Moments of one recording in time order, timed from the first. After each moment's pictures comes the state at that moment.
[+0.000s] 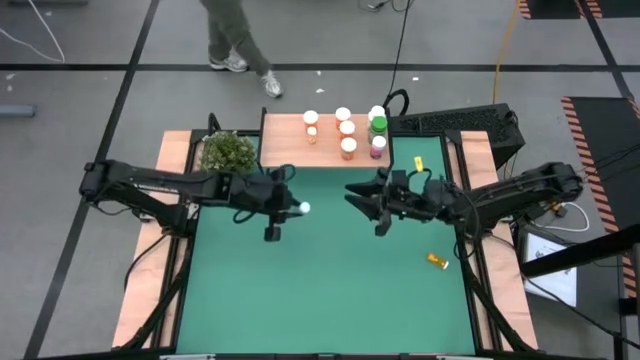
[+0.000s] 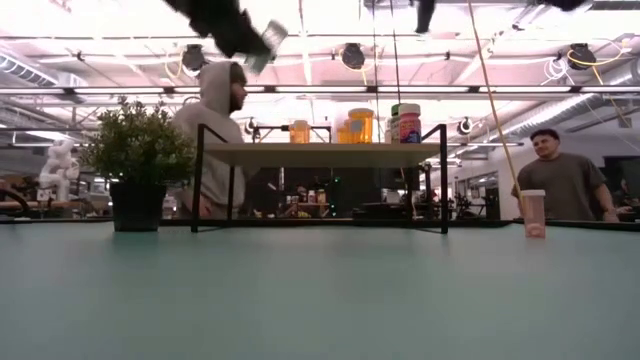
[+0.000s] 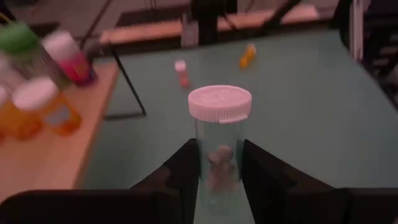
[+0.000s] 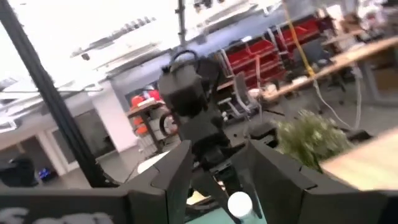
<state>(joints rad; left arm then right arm) -0.04 1.27 1.01 -0.37 -0.05 0.10 0.15 1.20 0.69 0.72 0.29 0.39</state>
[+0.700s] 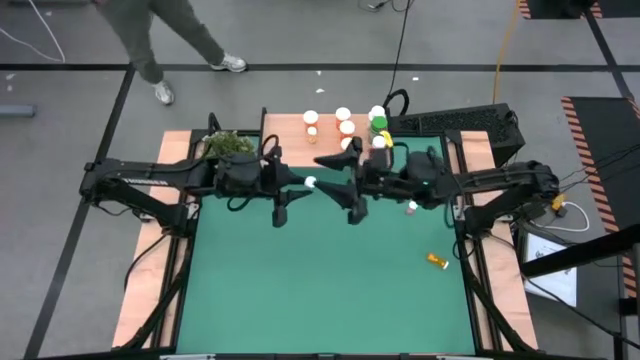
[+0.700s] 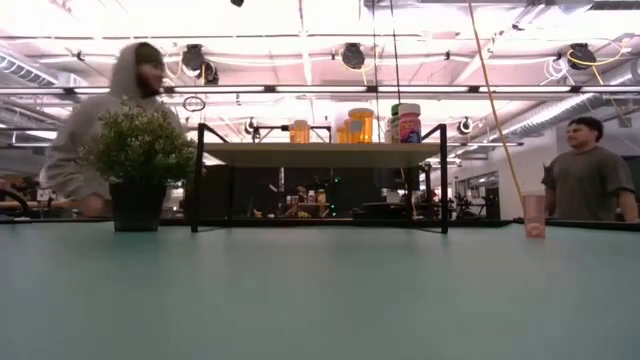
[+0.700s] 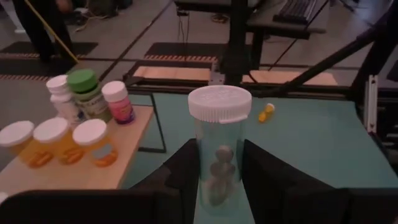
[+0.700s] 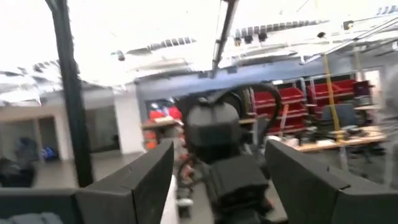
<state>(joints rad) -0.03 1.27 1.24 -0.33 -0.14 0.02 0.07 1.44 1.24 0.57 0.10 0.14</state>
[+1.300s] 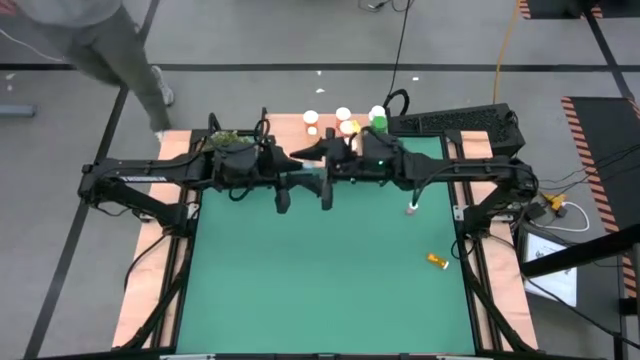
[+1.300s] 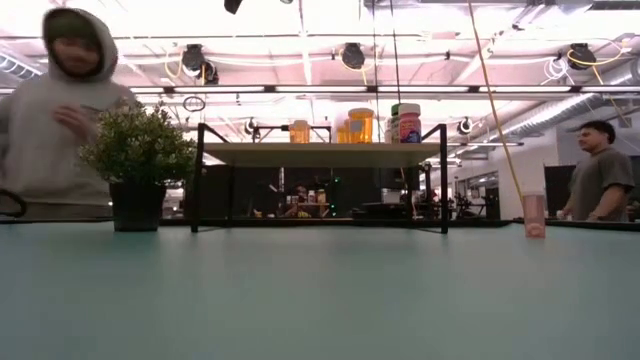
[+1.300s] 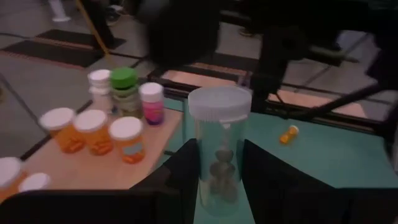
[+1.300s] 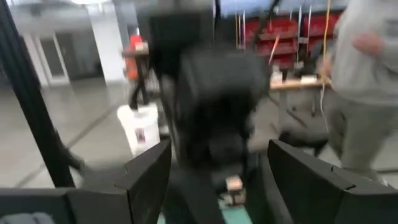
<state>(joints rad) 0.03 1.26 1.24 -0.29 -0.19 -0.11 -0.06 1.61 1.49 0.16 -0.03 0.11</state>
